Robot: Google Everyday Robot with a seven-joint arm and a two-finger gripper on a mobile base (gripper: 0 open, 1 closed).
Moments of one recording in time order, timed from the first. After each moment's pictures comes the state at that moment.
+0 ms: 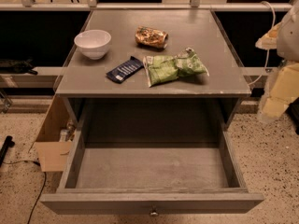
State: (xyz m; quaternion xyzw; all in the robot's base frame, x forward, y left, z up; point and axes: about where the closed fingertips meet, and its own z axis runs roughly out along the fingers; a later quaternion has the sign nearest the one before) arm 0.438 -0.217 0.976 -0.60 0.78 -0.03 0.16
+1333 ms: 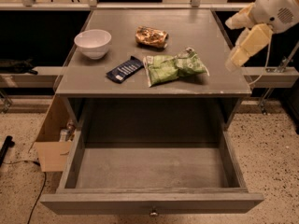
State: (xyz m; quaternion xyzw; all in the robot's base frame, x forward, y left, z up) arm 0.572 -0.195 0.969 -0.59 0.75 0.15 0.28
